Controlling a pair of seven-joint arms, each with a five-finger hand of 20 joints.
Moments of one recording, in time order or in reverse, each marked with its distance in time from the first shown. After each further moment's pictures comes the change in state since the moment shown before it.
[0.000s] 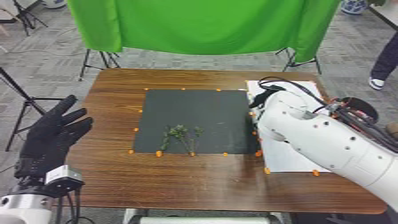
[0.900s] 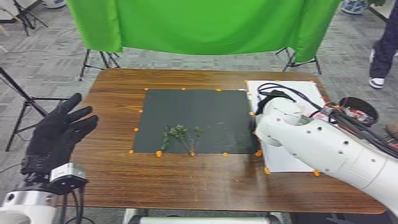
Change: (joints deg) left arm -2.6 -0.7 1.5 0.6 1.1 -1.8 -1.6; right arm 0.3 -0.3 -3.2 2.0 -3.2 0.2 1.6
